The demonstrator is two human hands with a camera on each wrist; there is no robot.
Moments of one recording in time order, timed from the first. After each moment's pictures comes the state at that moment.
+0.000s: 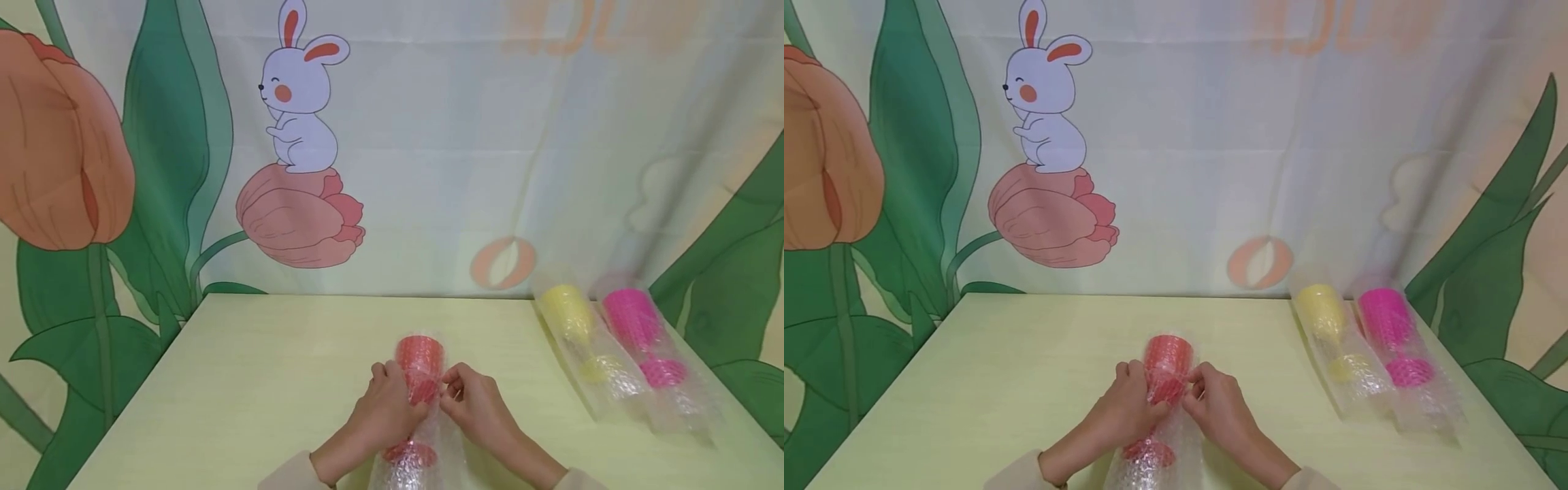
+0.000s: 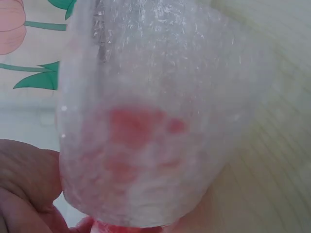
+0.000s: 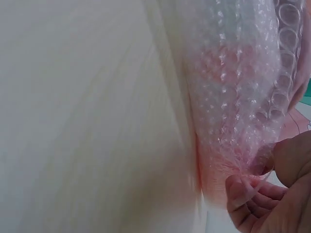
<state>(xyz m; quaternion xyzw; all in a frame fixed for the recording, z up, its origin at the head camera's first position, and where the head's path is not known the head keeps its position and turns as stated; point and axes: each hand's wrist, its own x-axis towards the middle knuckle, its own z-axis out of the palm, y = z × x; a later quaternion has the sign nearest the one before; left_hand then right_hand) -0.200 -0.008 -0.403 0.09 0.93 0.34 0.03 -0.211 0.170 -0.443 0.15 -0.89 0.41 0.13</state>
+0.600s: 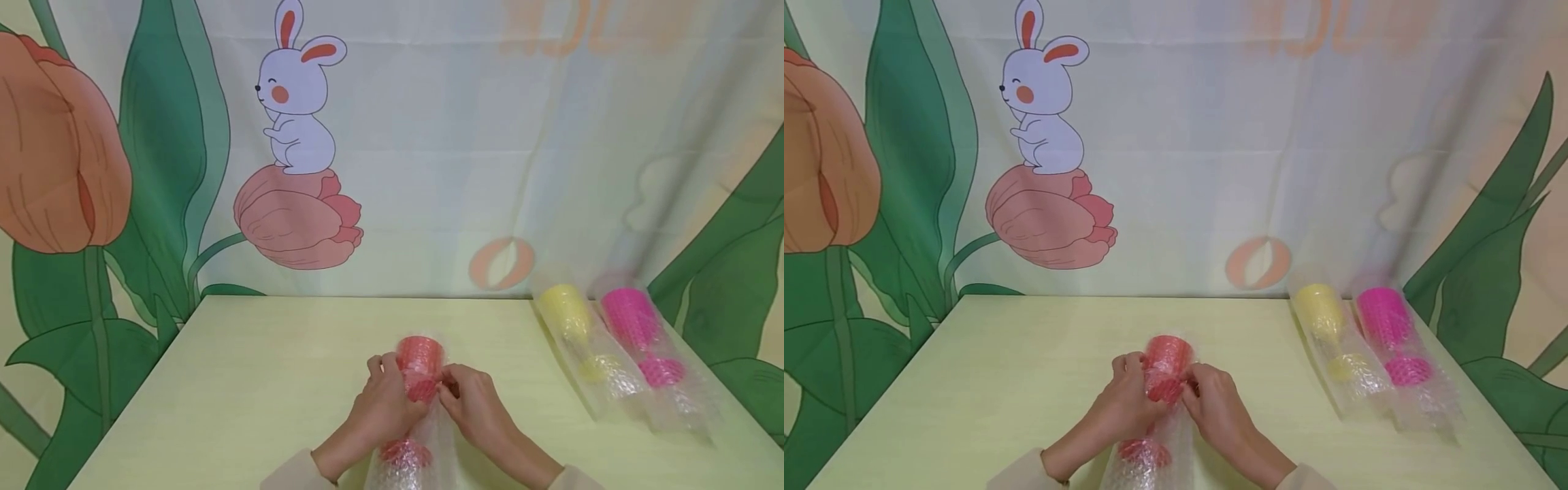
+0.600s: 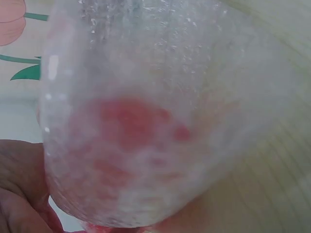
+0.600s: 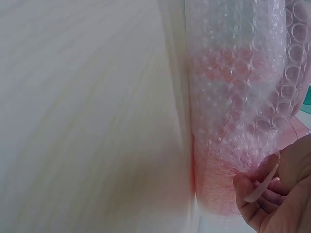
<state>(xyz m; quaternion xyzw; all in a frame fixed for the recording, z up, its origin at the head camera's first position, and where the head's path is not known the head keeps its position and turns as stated) -0.209 -0.008 -0.405 0.08 0.92 0.37 0.03 -0.214 0.163 -0.437 0.19 -0.89 0.37 0.18</state>
